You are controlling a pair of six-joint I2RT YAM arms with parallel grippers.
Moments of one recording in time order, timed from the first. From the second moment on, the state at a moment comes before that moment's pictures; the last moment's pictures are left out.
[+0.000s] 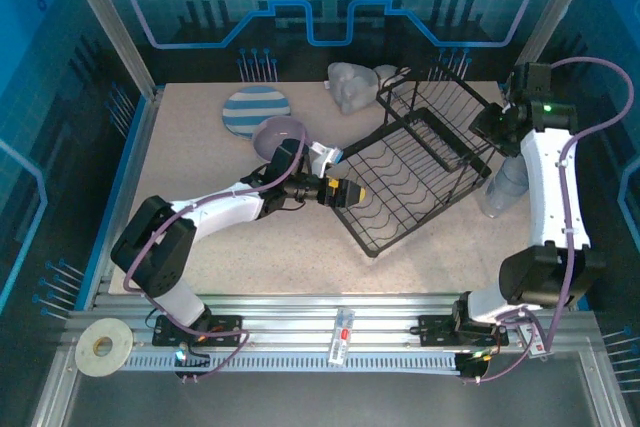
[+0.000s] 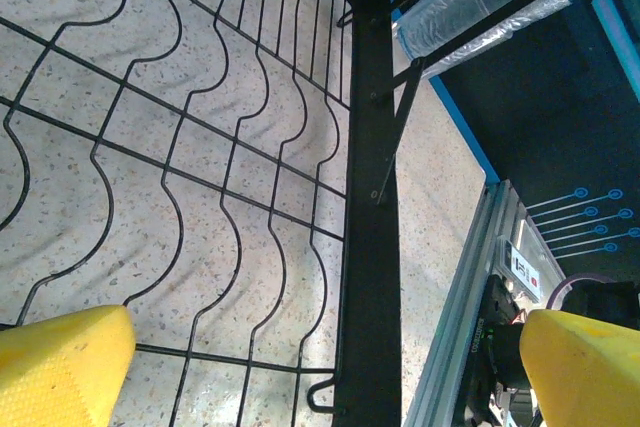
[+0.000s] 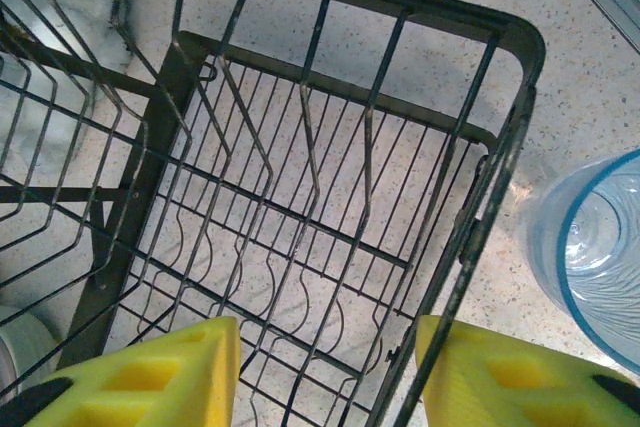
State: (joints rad) left arm -0.59 1.64 0.96 0.13 0.62 -0.51; right arm -0.15 1.50 1.68 -1.18 -0.03 0.55
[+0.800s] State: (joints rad) left arm -0.59 1.63 0.96 0.13 0.62 -0.54; right arm -0.04 1.79 1.91 -0.99 -0.11 0.44
